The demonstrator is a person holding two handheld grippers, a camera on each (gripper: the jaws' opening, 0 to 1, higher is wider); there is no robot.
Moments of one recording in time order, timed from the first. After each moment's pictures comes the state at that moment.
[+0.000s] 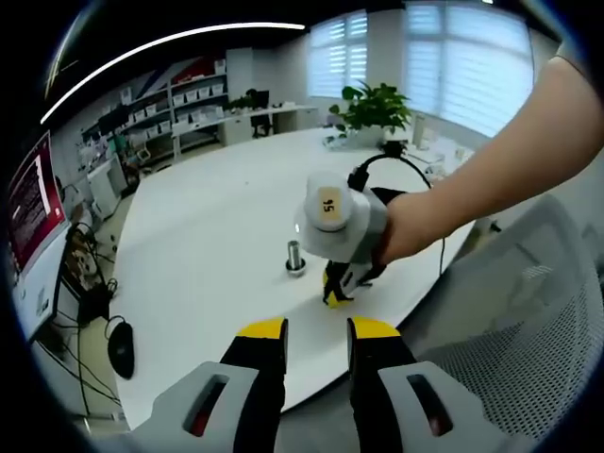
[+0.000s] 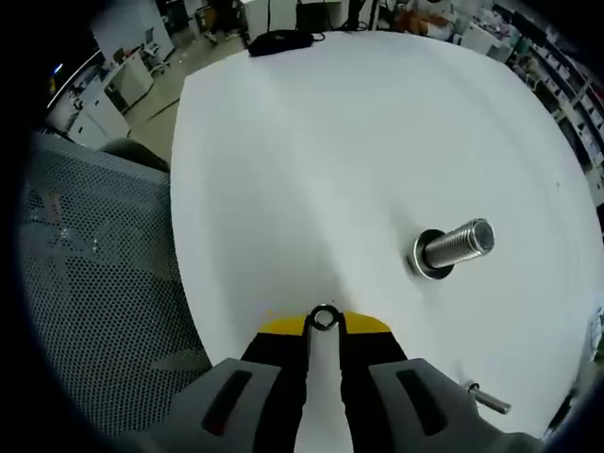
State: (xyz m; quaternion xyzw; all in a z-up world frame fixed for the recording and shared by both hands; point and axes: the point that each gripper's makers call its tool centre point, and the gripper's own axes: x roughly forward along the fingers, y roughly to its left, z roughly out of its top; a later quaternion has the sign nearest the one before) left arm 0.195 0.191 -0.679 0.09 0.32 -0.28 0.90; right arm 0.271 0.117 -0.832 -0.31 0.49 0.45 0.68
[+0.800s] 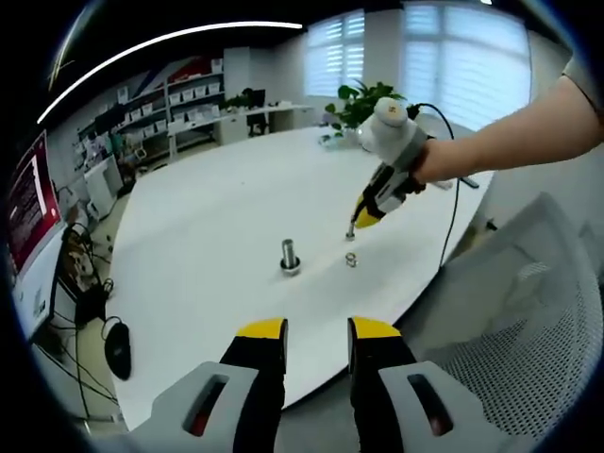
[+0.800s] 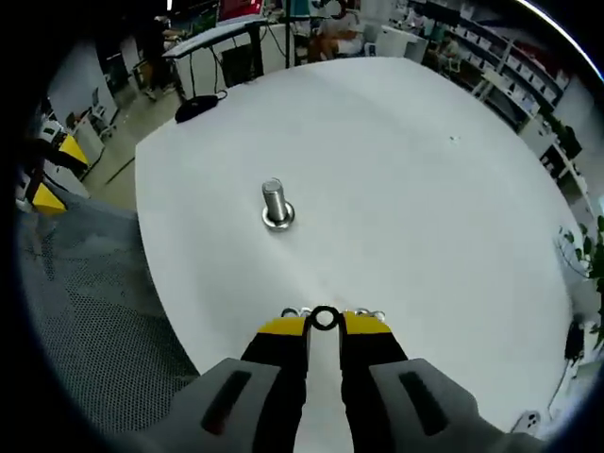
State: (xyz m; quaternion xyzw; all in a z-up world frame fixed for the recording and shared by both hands) left arm 0.192 0.186 -0.683 0.10 0.33 -0.29 0.89; right arm 0.325 0.004 -0.765 -0.25 0.46 0.35 0.78
